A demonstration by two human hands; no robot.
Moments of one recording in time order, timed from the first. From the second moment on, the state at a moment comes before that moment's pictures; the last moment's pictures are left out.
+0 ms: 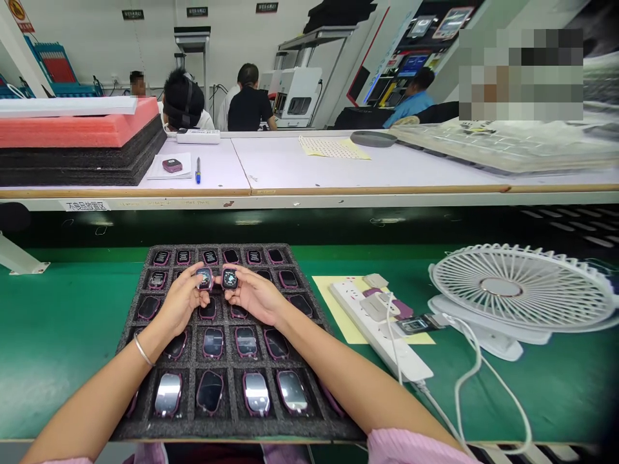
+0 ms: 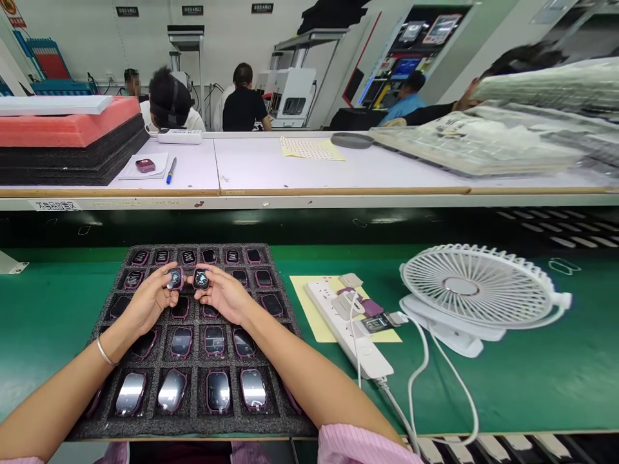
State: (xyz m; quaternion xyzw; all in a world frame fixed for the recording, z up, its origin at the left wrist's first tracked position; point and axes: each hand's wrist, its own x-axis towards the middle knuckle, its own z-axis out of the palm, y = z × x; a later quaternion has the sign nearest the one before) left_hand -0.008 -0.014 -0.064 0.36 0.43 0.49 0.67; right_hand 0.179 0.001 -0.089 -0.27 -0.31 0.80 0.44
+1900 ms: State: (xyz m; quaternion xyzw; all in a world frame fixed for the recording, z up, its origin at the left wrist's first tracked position) left_hand -0.006 -0.019 -0.062 0.45 0.42 0.48 0.62; right_hand 0.176 -0.009 -0.082 -0.30 -0.44 0.70 0.48
